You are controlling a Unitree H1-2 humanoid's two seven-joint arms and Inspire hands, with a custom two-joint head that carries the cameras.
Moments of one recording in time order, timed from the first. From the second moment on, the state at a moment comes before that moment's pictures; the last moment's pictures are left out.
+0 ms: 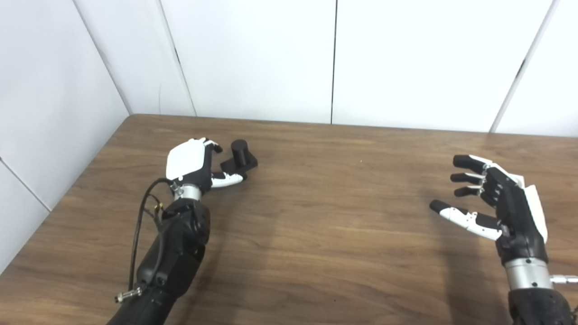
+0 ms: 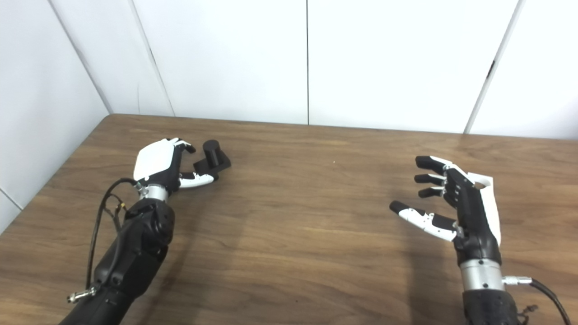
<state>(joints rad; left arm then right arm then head) -0.38 0.34 -0.13 0.25 0.90 0.44 0.07 -0.12 -0.13 -0.01 -0.26 -0.22 0.11 -0.01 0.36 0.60</state>
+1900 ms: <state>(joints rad) -0.51 0.38 -0.22 0.46 0.73 0.30 0.20 -0.10 -0.12 -0.02 -0.27 -0.22 0.10 -0.03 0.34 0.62</state>
